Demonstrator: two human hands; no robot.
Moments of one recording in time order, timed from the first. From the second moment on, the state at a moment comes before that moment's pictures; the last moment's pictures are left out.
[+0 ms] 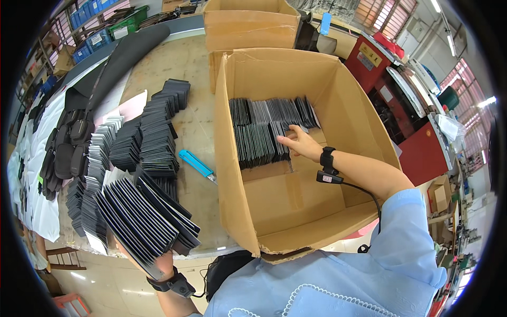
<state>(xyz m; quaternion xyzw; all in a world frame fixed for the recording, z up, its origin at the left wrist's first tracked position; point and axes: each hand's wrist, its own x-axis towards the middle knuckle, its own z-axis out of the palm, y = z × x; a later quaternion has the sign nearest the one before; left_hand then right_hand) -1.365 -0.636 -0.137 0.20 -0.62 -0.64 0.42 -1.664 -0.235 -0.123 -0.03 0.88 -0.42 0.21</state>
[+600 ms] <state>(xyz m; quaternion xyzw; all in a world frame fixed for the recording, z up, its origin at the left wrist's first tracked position) -1.385 -0.620 -0.102 0.02 -0.37 -0.89 0.27 -1.674 -0.252 -0.132 -0.01 0.93 -0.33 0.18</state>
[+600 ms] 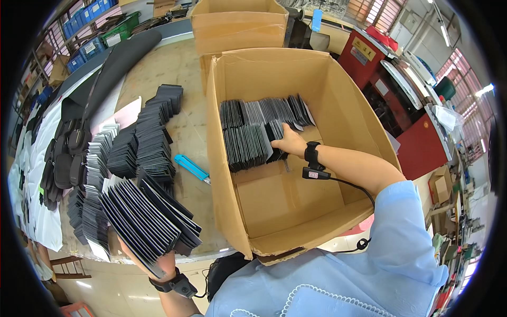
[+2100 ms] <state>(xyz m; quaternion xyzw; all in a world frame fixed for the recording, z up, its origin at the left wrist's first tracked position) -1.311 -0.326 -0.116 -0.19 -0.27 -0.75 -0.57 -0.967 -0.306 -0.137 0.33 0.36 -0.77 -0.40</state>
